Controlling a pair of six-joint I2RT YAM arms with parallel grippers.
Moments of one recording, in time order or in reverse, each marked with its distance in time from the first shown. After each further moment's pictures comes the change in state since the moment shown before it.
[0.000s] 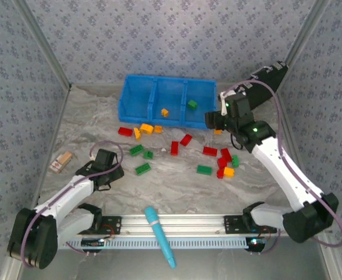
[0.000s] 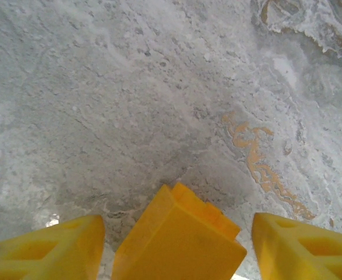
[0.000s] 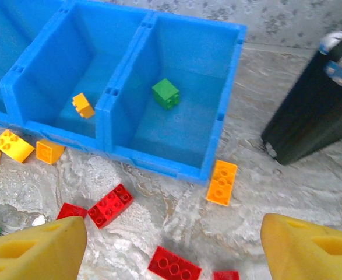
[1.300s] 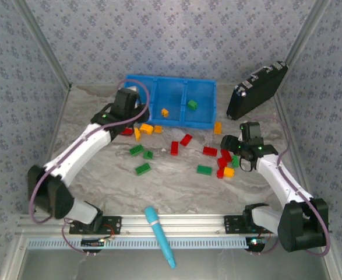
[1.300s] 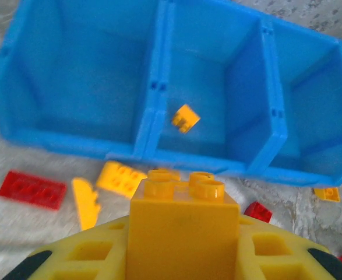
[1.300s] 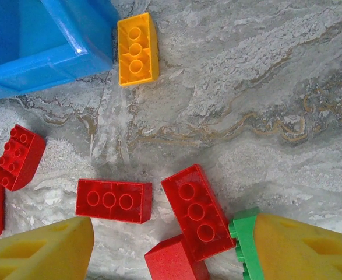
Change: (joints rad) left arm -0.182 0.491 0.945 -0.020 0.031 0.193; right arm -0.283 -0.063 -0.483 0.175 -0.214 0.266
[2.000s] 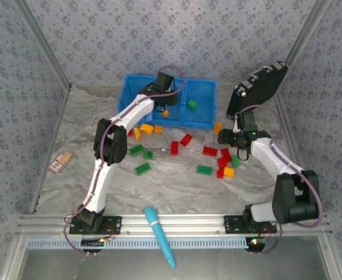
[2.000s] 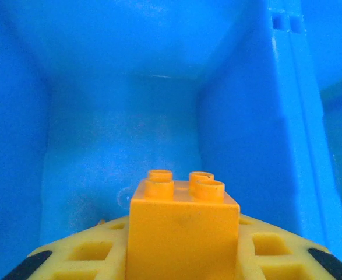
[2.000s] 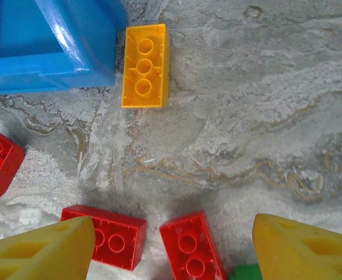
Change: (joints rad) left arm -0.007 0.894 0.860 -0.076 0.086 0.082; right arm -0.002 0.257 0.160 0.013 -0.004 -0.160
